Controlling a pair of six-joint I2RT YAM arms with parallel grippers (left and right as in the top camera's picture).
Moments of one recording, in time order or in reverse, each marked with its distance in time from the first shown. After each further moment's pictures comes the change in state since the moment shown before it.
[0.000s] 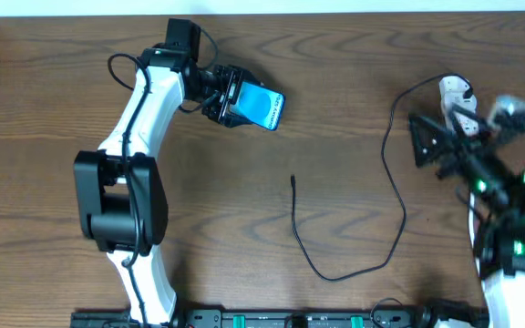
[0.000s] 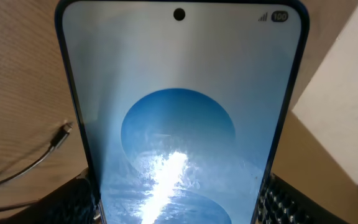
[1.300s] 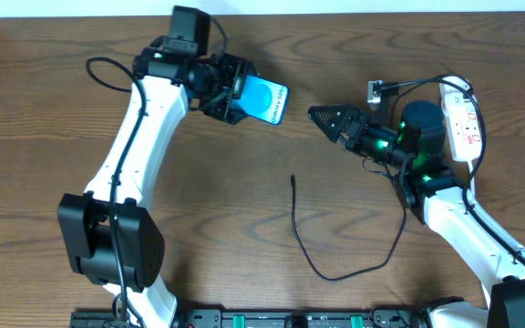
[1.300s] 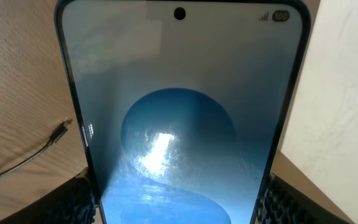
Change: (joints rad) left arm -0.097 -0.194 0.000 -0.039 -0.302 -0.164; right arm 0.450 0.579 0.060 0.291 0.043 0.510
